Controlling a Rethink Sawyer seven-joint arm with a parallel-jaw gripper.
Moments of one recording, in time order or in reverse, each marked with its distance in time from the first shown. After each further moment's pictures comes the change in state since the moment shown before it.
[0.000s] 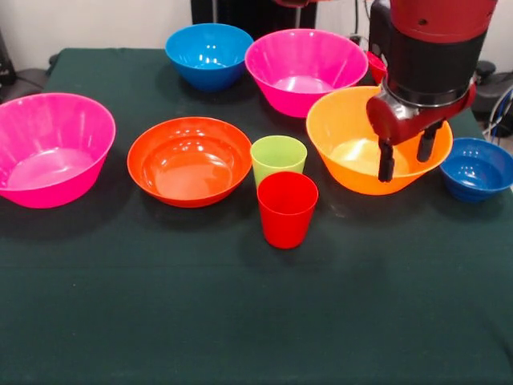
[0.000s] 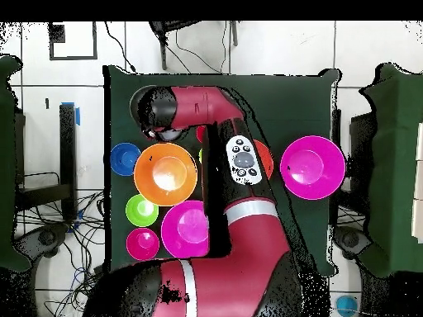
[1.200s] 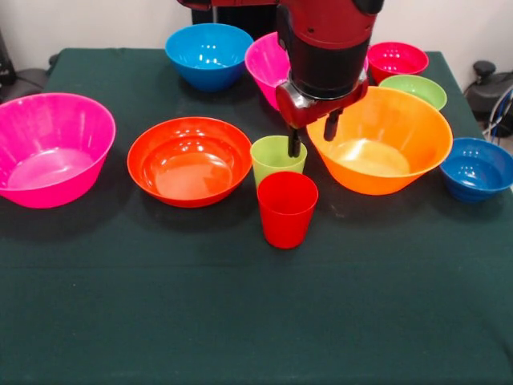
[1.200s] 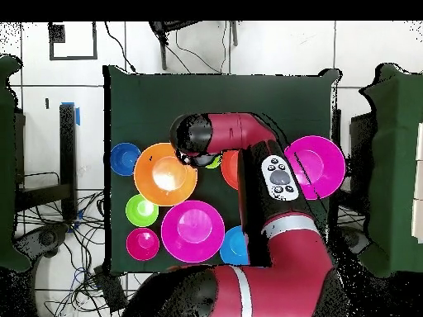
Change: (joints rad) arm -0.127 -0.049 0.001 0.200 -0.132 -0.030 -0.001
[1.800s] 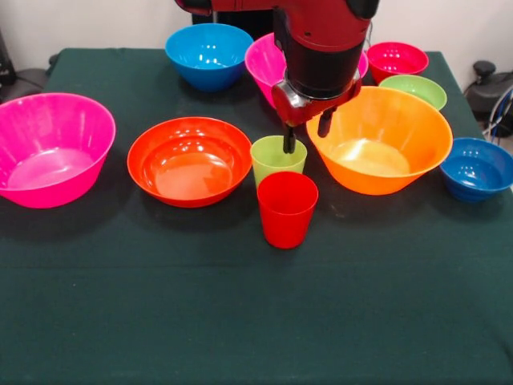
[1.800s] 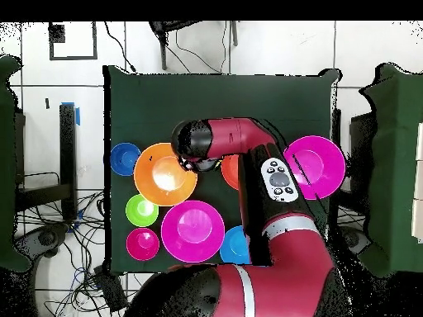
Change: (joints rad) arm -0.007 0.005 0.000 0.027 -0.031 0.000 0.000
